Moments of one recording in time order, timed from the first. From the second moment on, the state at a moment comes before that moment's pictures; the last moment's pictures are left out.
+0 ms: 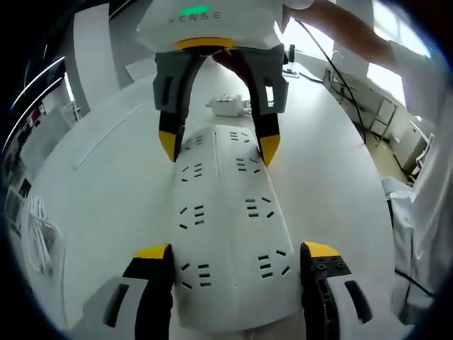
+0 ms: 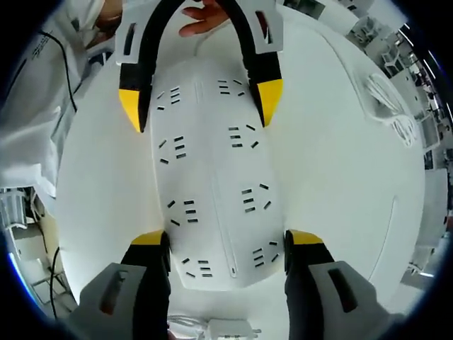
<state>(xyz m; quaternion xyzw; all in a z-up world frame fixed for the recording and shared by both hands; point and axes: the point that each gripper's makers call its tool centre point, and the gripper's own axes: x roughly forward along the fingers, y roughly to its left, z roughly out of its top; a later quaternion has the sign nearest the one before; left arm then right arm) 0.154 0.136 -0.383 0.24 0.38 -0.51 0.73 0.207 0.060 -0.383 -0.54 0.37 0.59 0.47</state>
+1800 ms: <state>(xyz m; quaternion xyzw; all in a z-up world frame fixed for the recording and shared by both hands) 0.164 0.134 -0.383 0.26 0.36 -0.56 0.70 0.187 0.049 -0.381 -0.48 0.42 0.54 0.55</state>
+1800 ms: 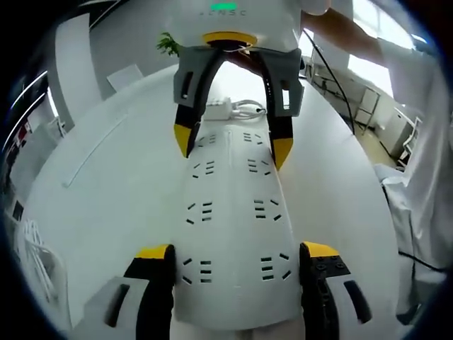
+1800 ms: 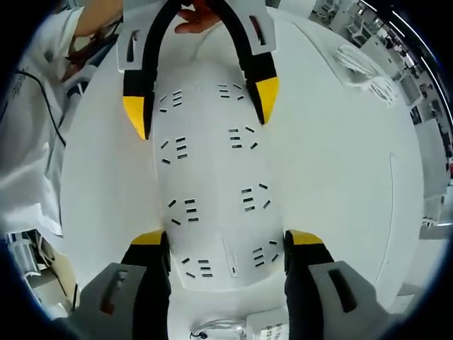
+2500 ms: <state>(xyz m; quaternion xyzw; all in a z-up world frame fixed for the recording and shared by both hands) 0.176 0.130 -0.382 0.26 0.34 -0.60 0.68 0.180 0.044 -0.382 -0.46 0.44 0.50 0.58</state>
